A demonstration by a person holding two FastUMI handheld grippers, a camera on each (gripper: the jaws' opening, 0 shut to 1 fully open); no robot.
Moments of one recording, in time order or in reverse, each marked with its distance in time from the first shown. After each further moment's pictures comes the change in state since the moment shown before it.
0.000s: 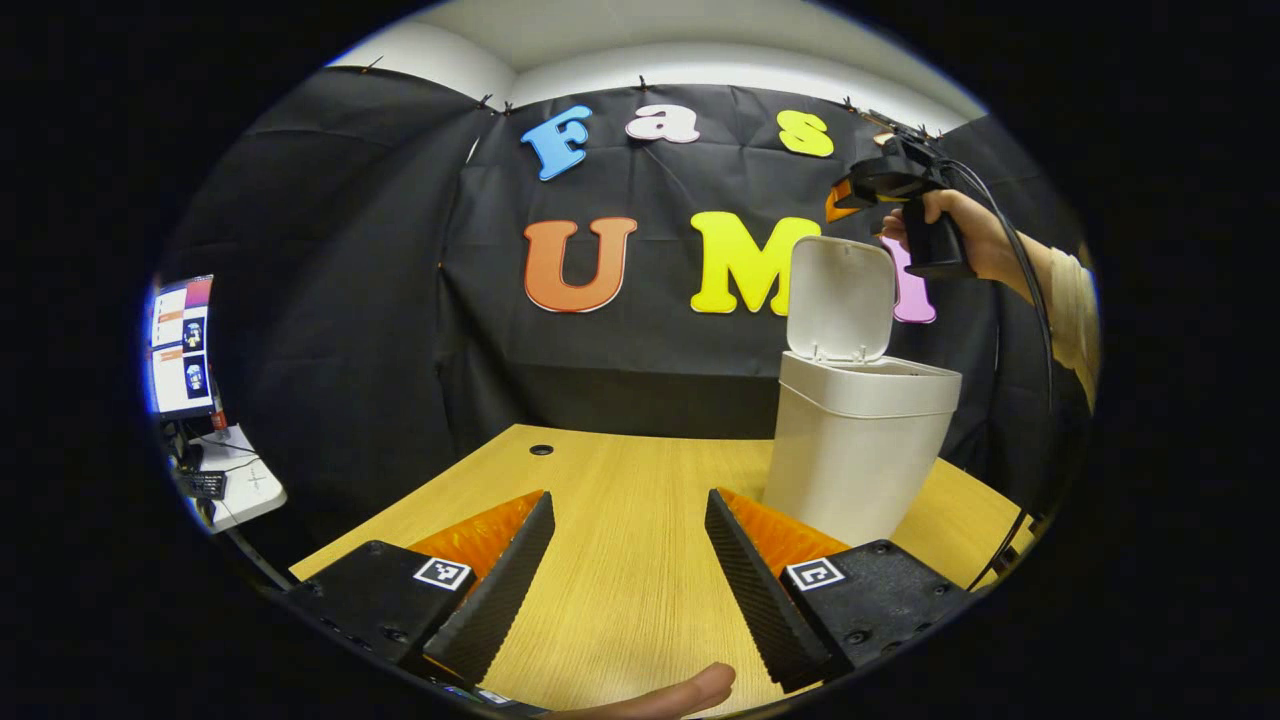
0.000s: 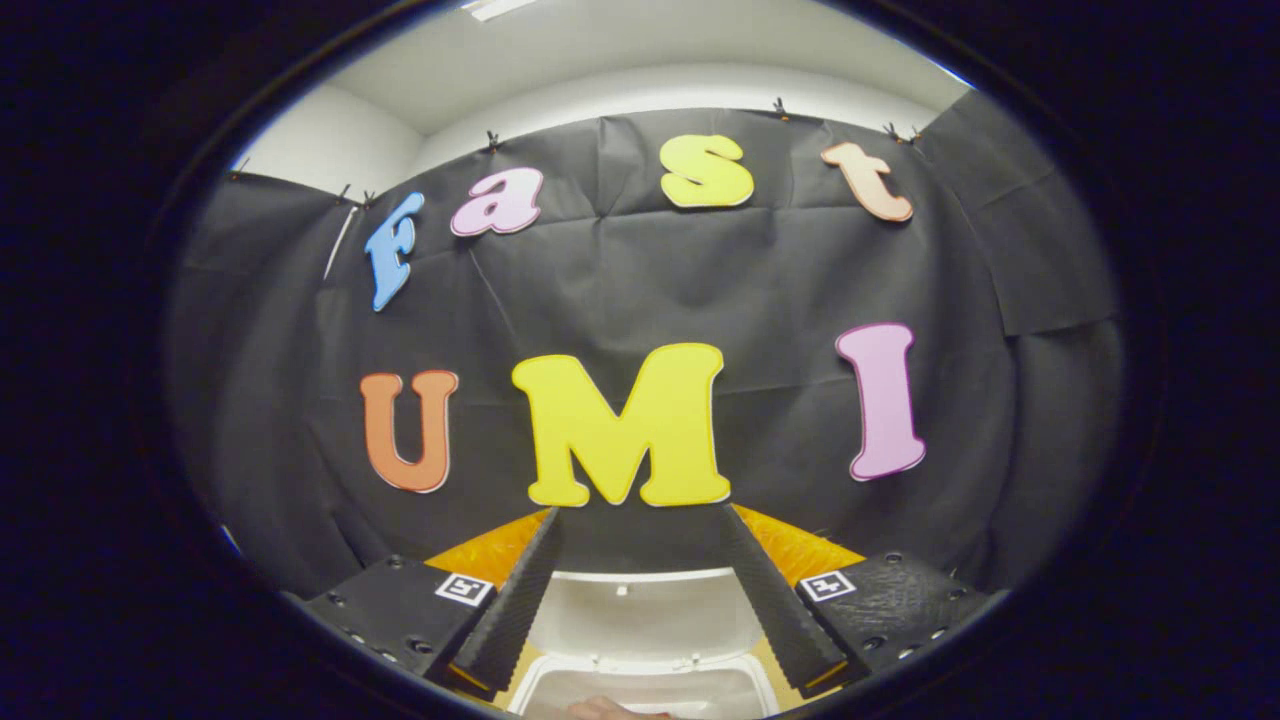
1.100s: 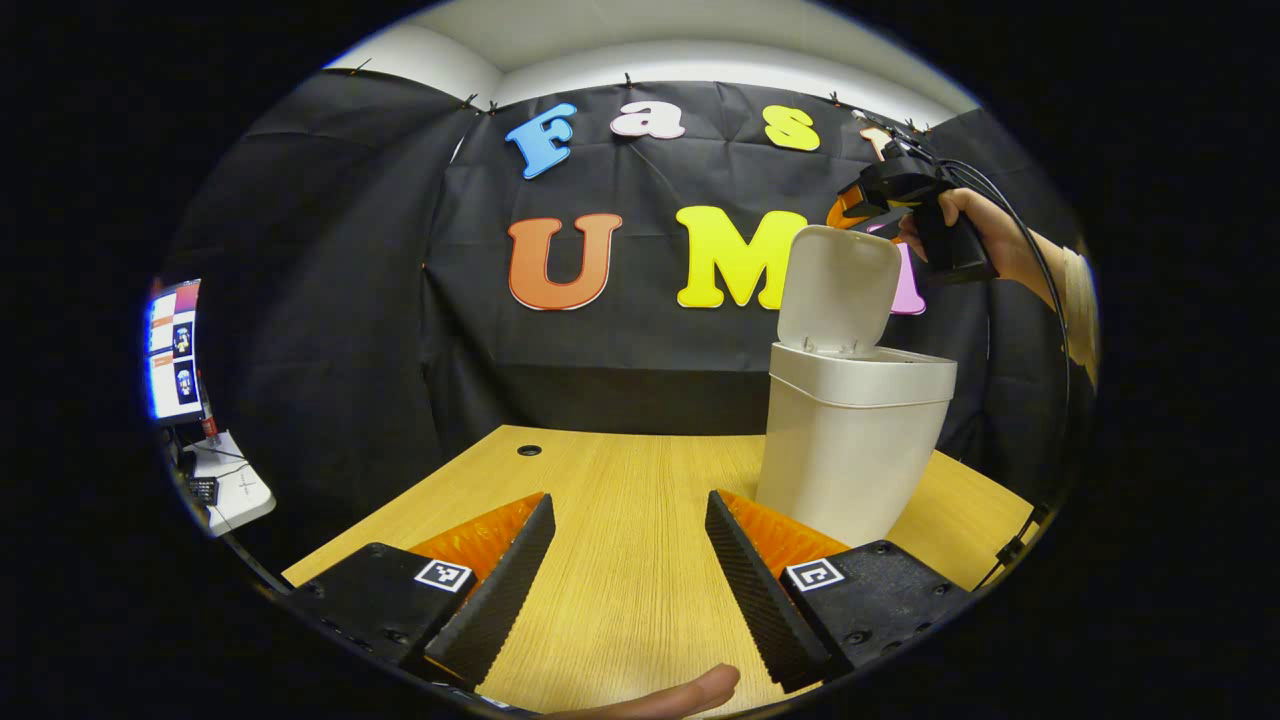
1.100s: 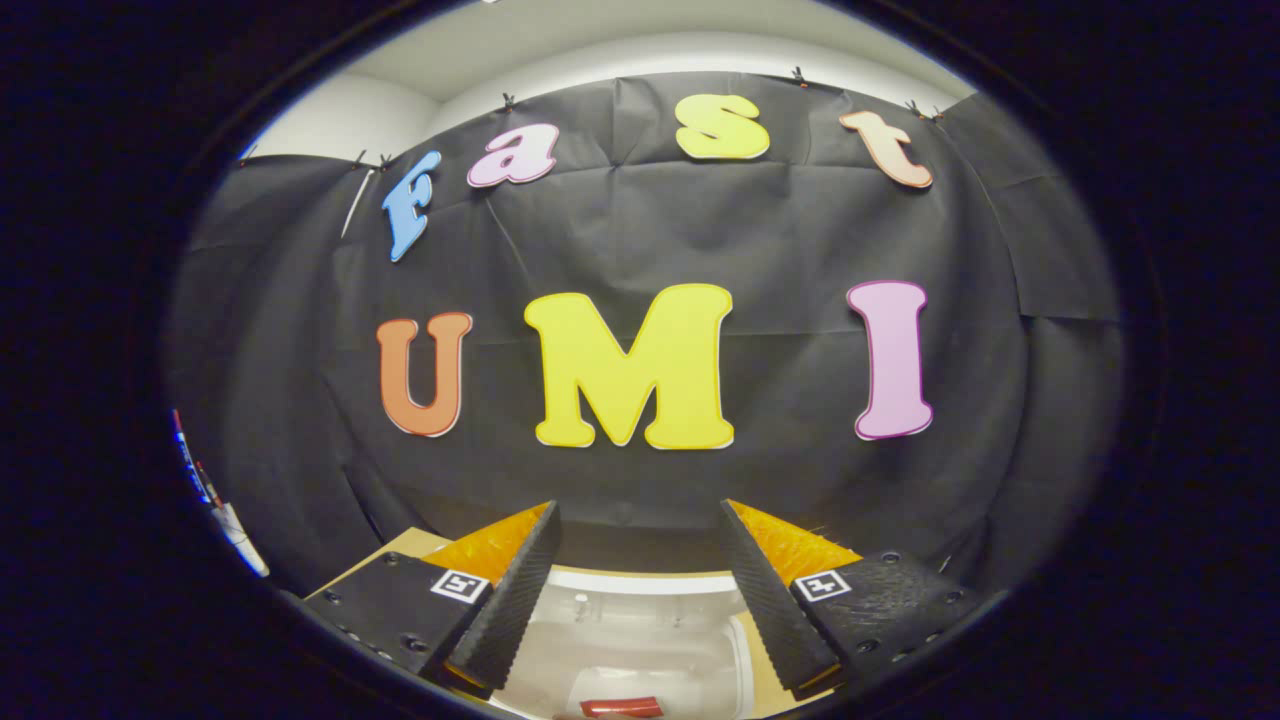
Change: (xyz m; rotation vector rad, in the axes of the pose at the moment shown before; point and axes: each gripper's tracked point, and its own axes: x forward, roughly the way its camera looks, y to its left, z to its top) left arm 0.010 0.001 -0.009 0.041 0.004 -0.011; right arm -0.037 -0.012 -0.054 -0.030 0.183 0.071
